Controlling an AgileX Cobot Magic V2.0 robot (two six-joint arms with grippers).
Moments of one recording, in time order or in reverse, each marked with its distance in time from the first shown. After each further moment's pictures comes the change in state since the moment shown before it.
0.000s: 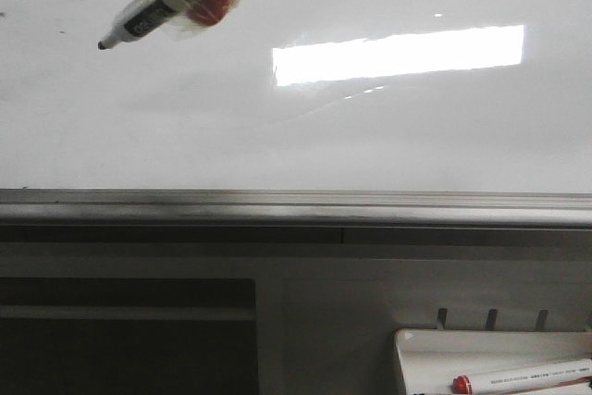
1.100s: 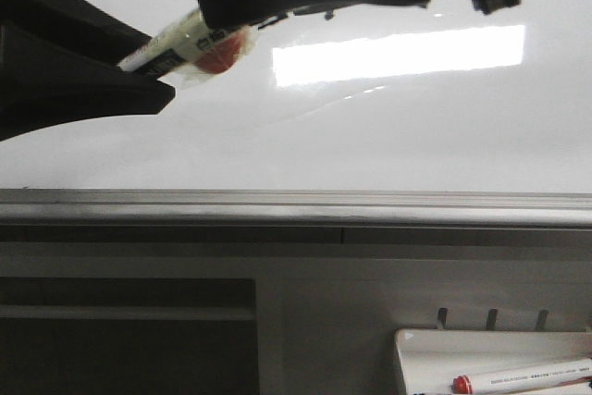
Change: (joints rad) left arm -0.018 0.568 -0.003 0.355 -0.331 -0.009; right arm 0.015 -0.012 0.015 -0.009 0.074 0.002
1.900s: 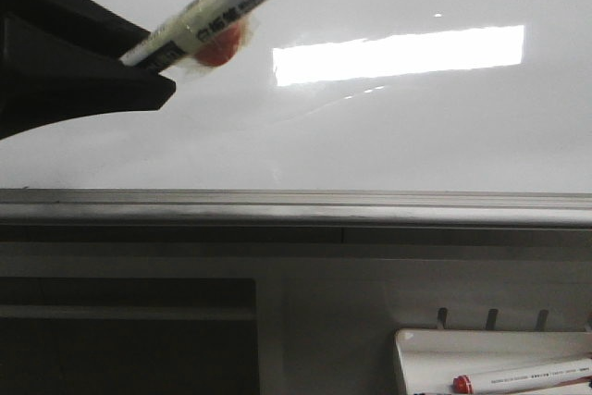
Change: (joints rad) left arm 0.000 0.004 0.000 -0.023 -0.002 0.000; right arm -0.110 -0.283 0.010 0.006 0.400 0.009
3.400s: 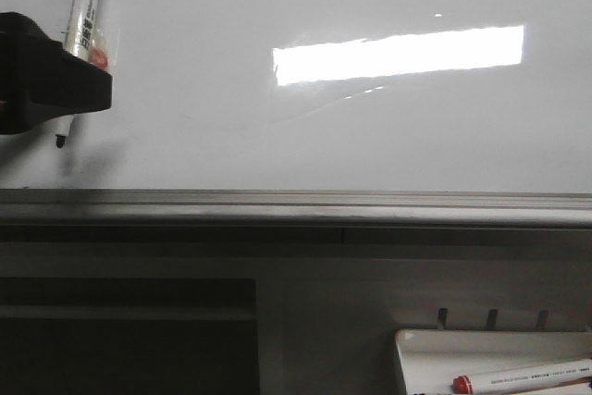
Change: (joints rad) left arm 0.000 0.107 0.028 -1.177 -0.039 -0.006; right arm -0.796 -0.590 0.214 -0.290 0.312 0.414
